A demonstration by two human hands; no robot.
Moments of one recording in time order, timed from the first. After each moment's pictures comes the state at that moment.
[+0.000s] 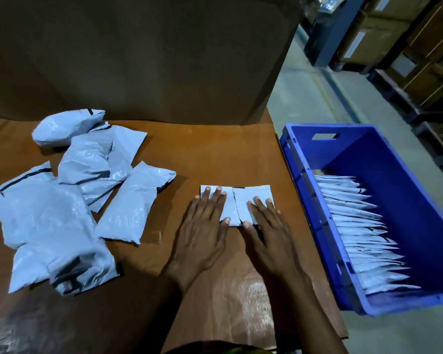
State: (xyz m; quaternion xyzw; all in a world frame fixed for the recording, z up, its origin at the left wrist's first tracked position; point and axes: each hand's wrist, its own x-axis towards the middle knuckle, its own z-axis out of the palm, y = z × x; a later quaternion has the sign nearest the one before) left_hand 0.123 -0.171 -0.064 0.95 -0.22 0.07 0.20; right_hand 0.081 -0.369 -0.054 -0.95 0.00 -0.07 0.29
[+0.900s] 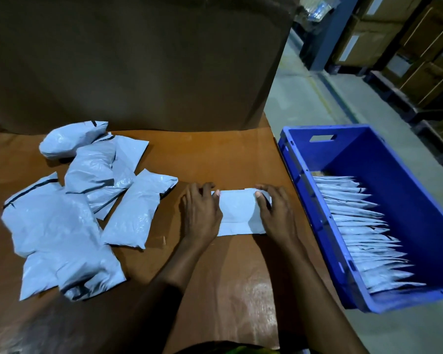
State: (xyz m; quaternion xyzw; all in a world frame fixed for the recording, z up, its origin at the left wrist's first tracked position) left_hand 0.166 -0.186 -0.045 0.94 -0.05 0.09 0.32; right_hand 0.134 -0.375 -0.036 -0.91 0.06 -0.17 0.37
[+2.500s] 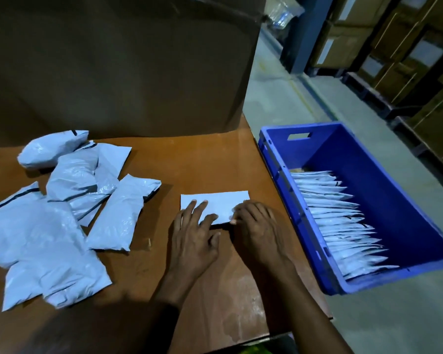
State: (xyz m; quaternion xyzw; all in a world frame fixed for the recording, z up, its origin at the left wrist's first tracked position) left_hand 0.103 -0.179 -0.054 0.95 -0.20 0.13 0.21; right_hand 0.082 -0.370 -0.041 -0.95 -0.08 -0.22 0.19
